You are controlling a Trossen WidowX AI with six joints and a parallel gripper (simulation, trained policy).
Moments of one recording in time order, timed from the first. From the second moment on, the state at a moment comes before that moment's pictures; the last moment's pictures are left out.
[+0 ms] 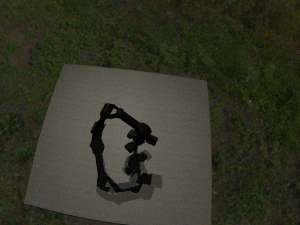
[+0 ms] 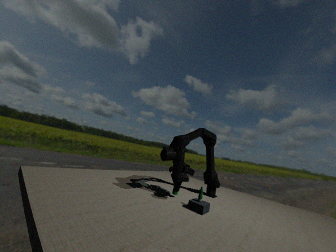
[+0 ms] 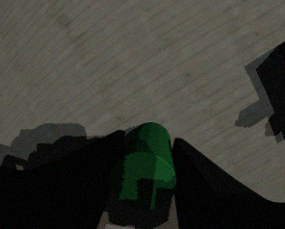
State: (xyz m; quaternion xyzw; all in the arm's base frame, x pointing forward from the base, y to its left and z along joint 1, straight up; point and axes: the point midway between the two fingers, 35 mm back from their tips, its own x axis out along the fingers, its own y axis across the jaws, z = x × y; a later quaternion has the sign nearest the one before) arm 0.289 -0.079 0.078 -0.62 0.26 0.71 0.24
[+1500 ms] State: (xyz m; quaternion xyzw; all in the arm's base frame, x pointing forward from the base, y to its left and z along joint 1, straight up) arm 0.314 0.057 0.172 -0.68 0.16 0.69 0.16
